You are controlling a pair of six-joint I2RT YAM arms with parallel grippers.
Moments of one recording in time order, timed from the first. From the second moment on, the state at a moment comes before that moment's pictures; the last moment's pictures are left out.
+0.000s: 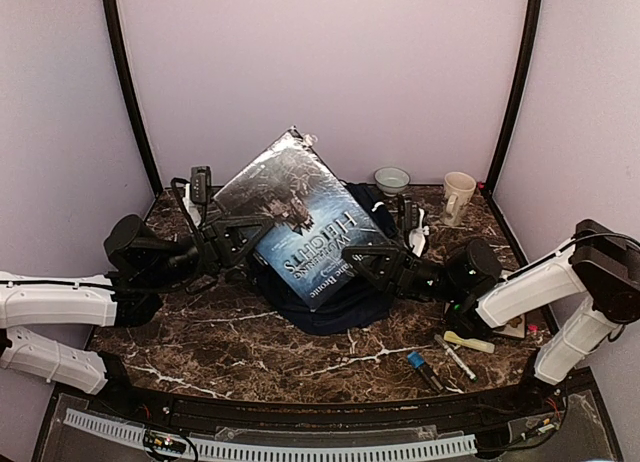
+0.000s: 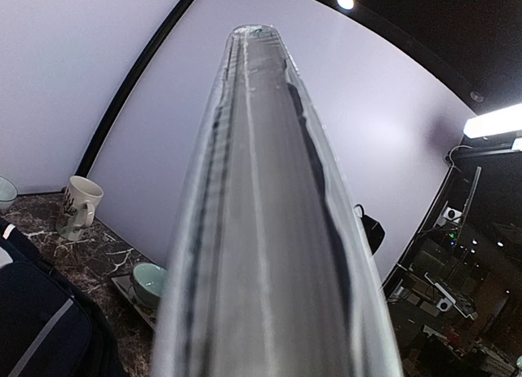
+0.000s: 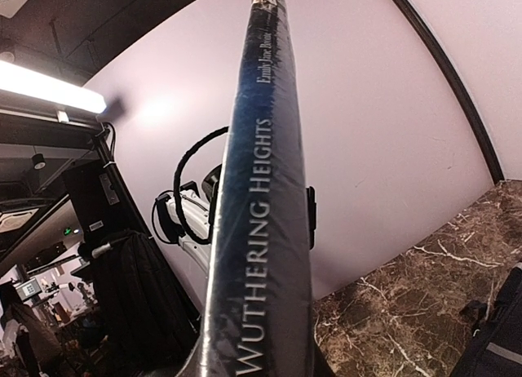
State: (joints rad) left arm -0.85 1.11 0.53 0.92 0.41 -0.74; right arm 0.95 1.55 0.53 1.49 -0.53 0.80
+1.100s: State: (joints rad) left arm -0.85 1.23 0.75 0.26 0.11 -0.05; right arm 0.94 0.85 0.27 0.58 0.25 0.39
